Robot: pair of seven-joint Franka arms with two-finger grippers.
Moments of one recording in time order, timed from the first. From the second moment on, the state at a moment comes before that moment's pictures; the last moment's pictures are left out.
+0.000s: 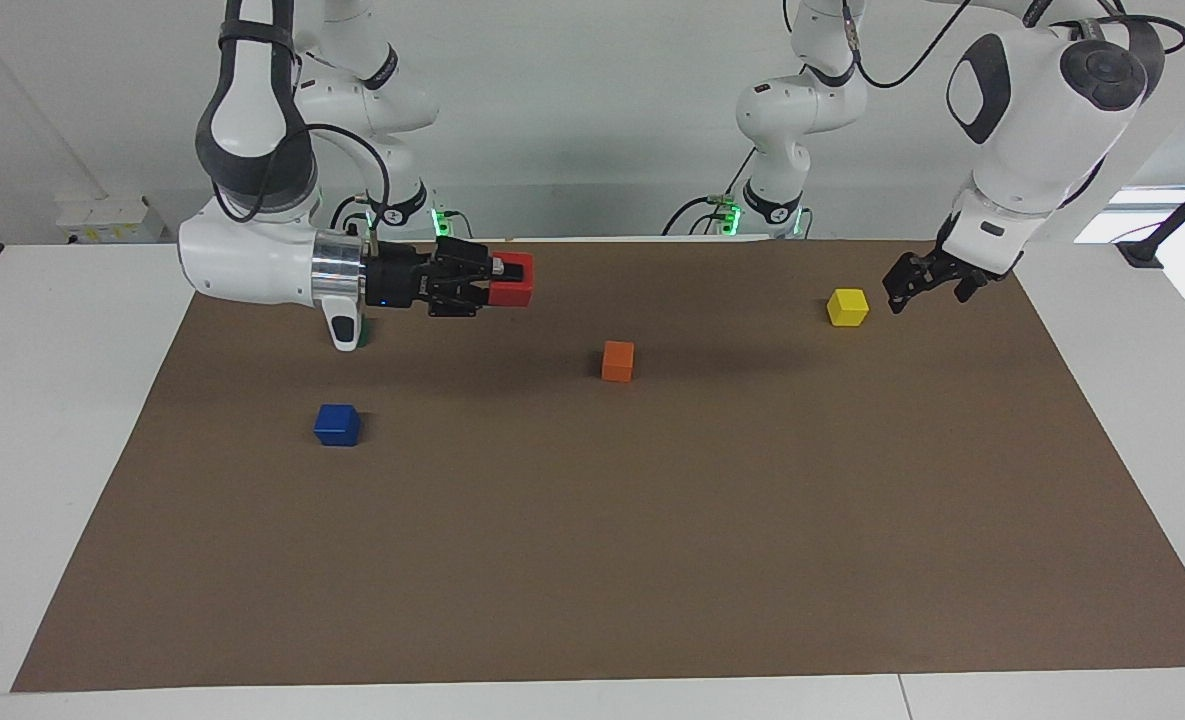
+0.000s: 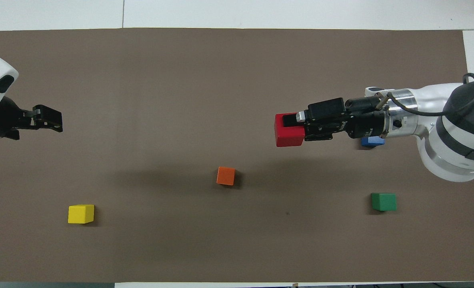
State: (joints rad) left arm 0.15 -0.01 -0.22 -1.74 0.05 1.63 -0.13; right arm 0.15 0.08 -0.09 -1.90 1.22 1.70 -0.24
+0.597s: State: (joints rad) left arm 0.02 -0.03 -0.09 -1.74 0.01 1.66 -0.14; right arm 0.16 0.07 -0.08 -1.69 0.41 1.73 -0.01
